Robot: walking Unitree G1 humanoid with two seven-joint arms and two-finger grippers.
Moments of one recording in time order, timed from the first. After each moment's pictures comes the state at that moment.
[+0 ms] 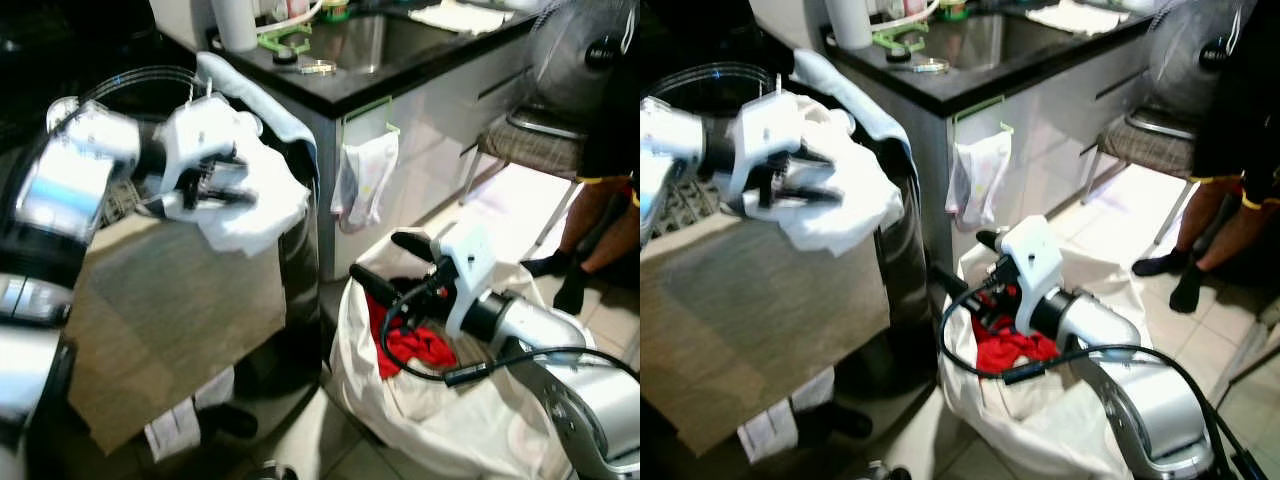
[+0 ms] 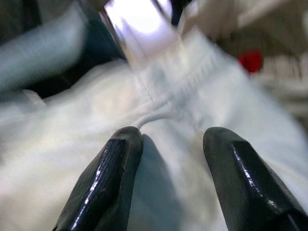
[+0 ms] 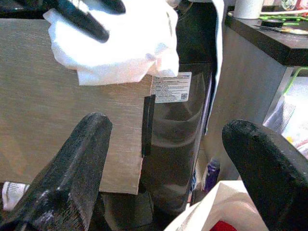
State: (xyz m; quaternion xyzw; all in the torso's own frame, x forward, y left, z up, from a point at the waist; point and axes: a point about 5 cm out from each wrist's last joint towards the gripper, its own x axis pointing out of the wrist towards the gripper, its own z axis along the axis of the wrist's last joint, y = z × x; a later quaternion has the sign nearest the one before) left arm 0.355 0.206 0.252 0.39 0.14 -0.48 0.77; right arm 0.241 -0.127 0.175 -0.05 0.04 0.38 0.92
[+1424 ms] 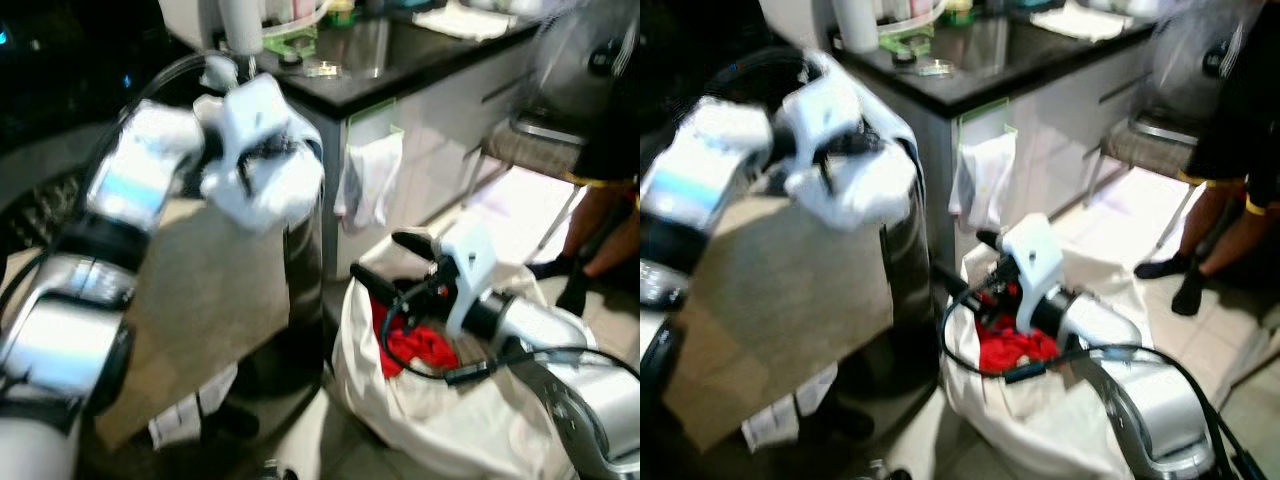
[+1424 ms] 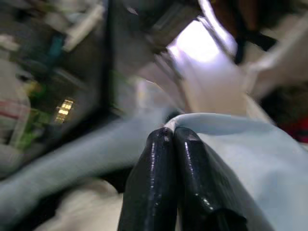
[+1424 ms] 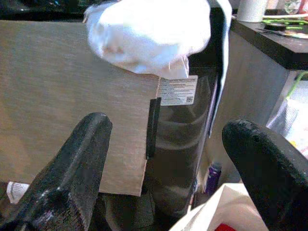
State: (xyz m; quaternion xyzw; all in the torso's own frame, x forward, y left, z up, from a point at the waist) left arm 0.390 0.142 0.275 0.38 0.01 -0.39 0.84; right arm 0.242 -0.128 0.175 -0.05 0.04 0.38 0.92
